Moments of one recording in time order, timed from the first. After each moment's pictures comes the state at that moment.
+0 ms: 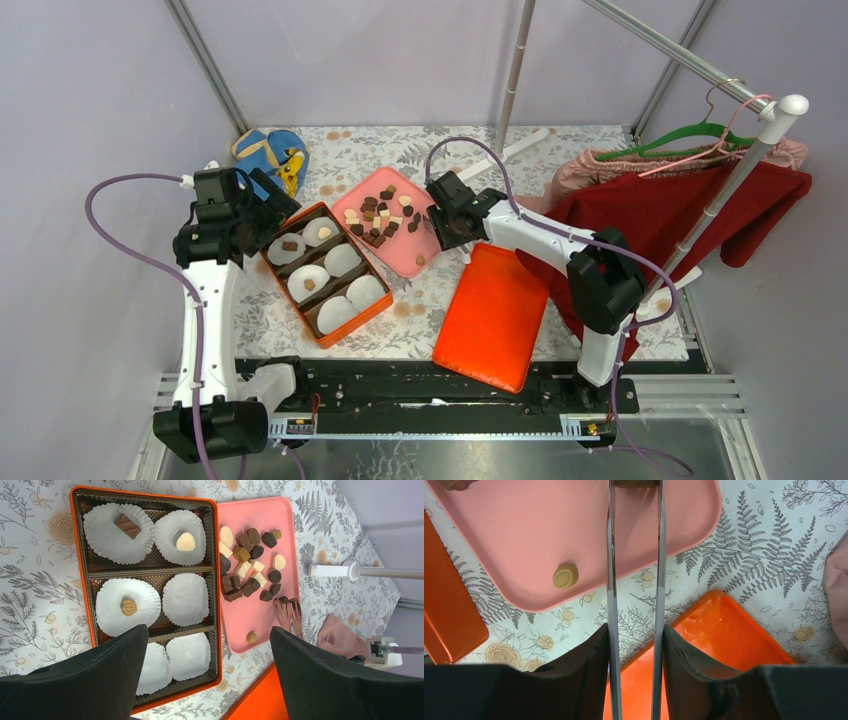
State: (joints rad) left arm 0.16 1.04 1.21 -0.89 0.08 -0.67; right arm 0.74 1.85 1.43 -0.63 0.16 0.28
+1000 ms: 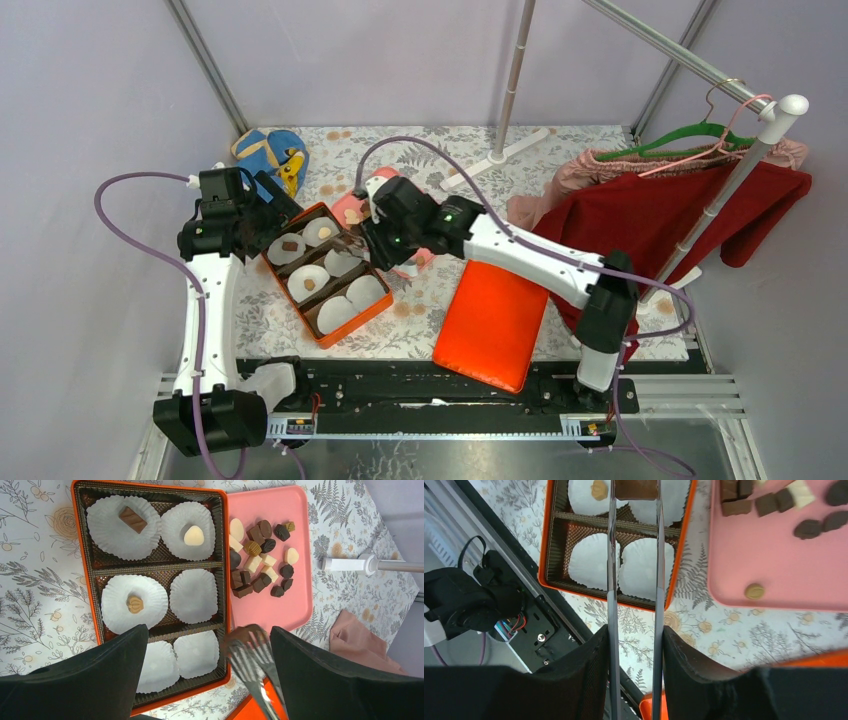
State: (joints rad) left arm 0.16 1.08 1.20 -0.89 0.09 -0.64; right arm 1.03 1.79 1.73 -0.73 -0.04 0.30
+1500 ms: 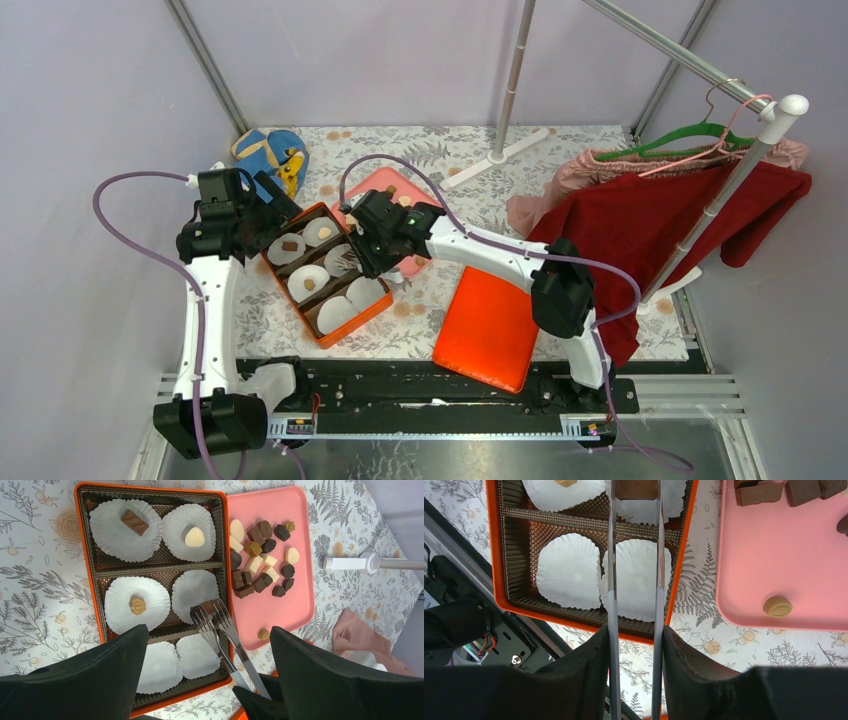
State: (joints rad) left arm 0.16 1.07 1.20 -0.89 0.08 -0.62; right arm 1.04 2.04 1.84 -0.73 -0.05 0.32
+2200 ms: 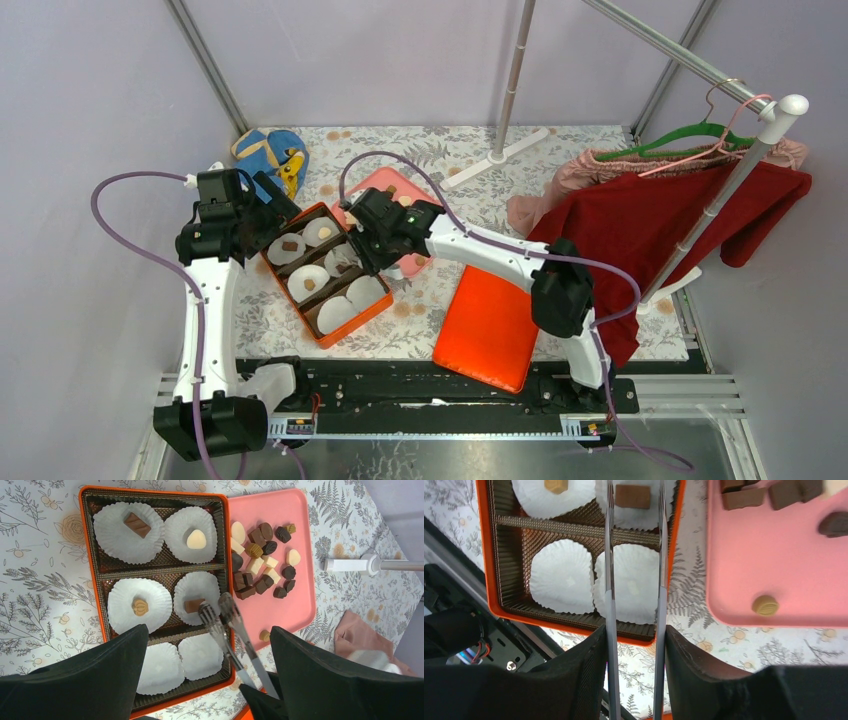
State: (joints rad) left arm 0.16 1.06 1.20 -0.89 0.07 -0.61; right arm 1.04 2.07 1.87 -0.75 -0.02 0.32
